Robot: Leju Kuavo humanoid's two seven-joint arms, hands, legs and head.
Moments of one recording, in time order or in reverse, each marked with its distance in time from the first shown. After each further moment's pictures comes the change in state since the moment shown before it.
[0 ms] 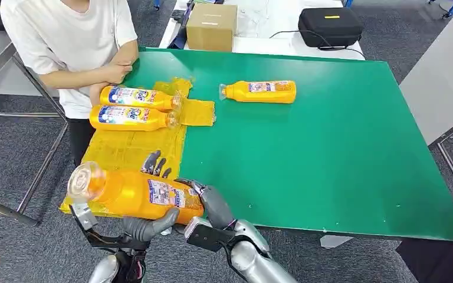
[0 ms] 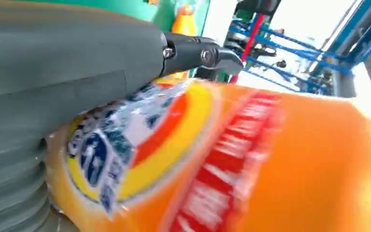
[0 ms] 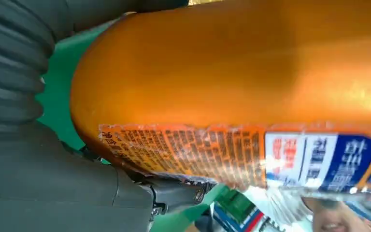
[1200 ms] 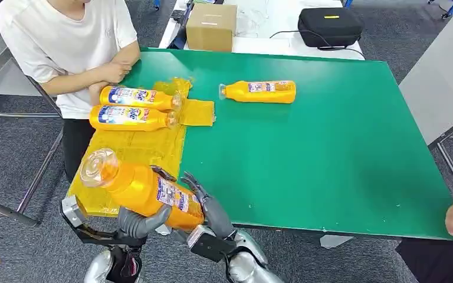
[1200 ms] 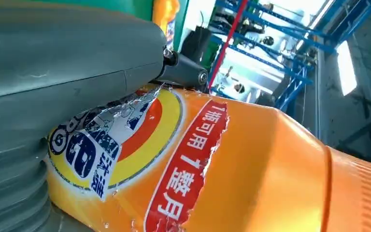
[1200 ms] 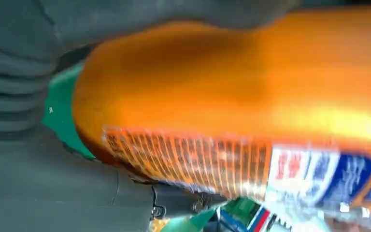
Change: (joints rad) left arm -0.021 -0.008 0.016 -0.013 0.057 -0.106 0.035; right arm 0.075 -0.002 0.011 -0.052 -0.122 -0.051 -0.044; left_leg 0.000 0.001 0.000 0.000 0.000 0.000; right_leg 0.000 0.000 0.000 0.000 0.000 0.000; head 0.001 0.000
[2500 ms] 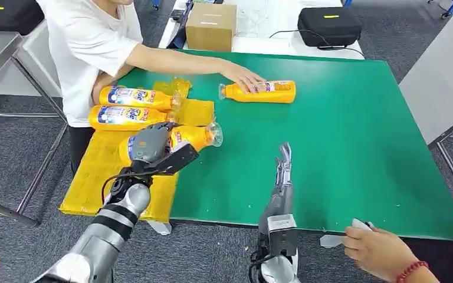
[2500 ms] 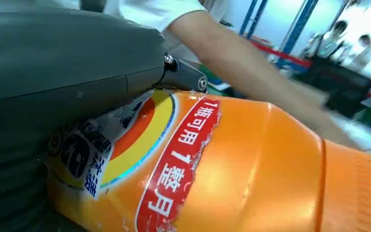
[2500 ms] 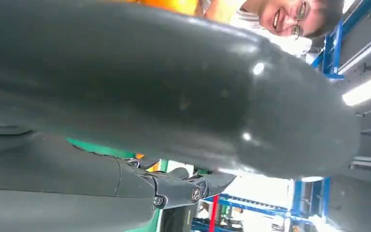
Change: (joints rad) left arm -0.601 0.094 -0.073 0.645 -1.445 0.747 0.270; right arm 0.190 -0.076 -0.150 -0.516 -0.277 -0.358 -0.009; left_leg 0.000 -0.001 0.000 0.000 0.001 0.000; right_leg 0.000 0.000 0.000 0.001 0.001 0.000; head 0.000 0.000
